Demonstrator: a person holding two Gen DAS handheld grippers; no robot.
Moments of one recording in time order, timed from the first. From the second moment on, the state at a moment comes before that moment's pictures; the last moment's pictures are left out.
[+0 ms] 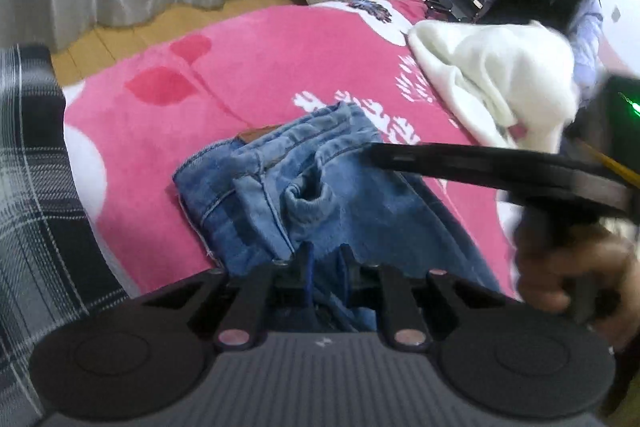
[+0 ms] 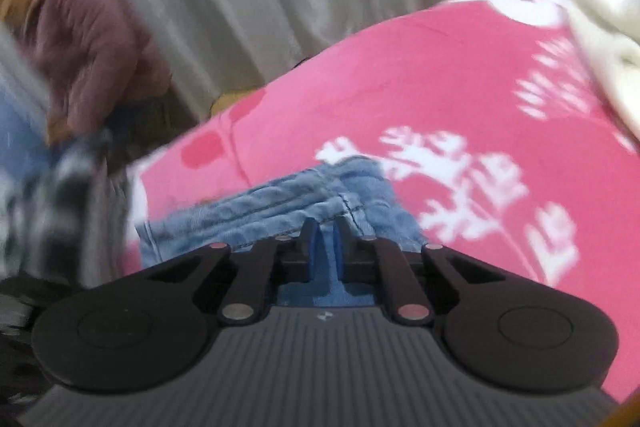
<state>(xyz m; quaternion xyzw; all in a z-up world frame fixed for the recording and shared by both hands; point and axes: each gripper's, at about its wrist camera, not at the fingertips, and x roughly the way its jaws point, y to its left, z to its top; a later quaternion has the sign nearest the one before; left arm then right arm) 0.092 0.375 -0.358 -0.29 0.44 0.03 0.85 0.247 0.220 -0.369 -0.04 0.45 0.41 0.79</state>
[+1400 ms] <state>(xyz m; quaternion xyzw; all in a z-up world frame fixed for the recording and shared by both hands) -0.071 0.257 -0.334 -0.29 0.56 0.04 0.78 0.018 -0.116 -0.411 0.42 0.50 0.24 0.72</state>
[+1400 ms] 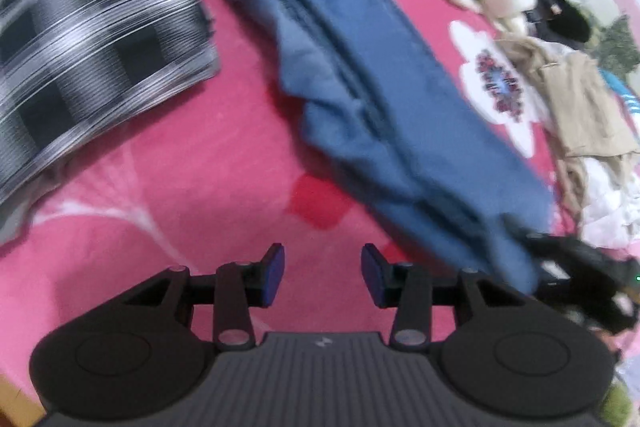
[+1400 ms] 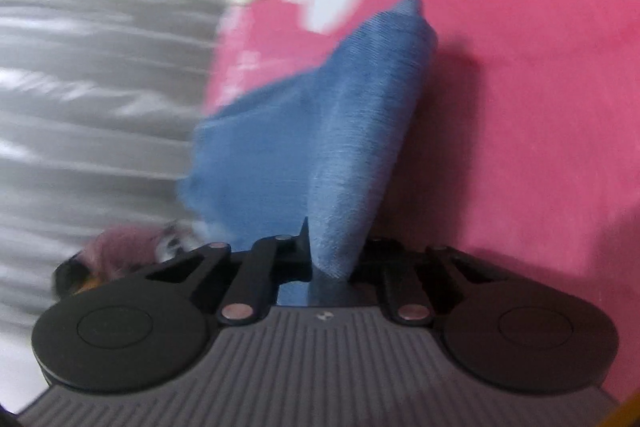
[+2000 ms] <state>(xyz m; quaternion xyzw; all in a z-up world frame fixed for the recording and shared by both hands) -0.096 0.188 -0.354 -0.27 0.61 -0.04 0.74 -0.087 -0.313 -0.374 0.36 0.58 0.13 0.72</state>
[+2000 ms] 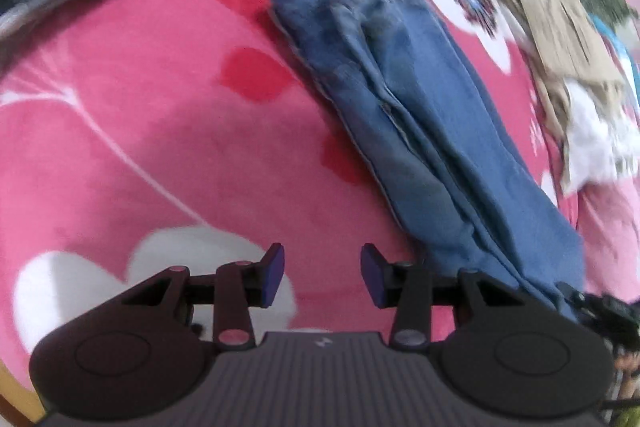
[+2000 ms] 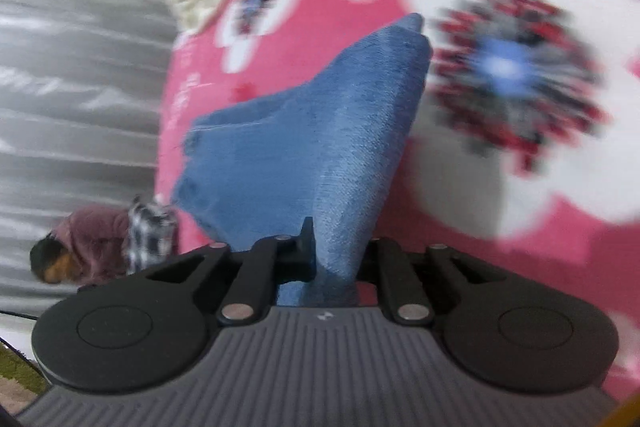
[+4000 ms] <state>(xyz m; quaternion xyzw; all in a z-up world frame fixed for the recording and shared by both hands) -0.053 0.079 -0.331 0.03 0.53 -0.44 0.73 -0.212 -0.167 -0.411 0.63 0.30 0.02 0.72</state>
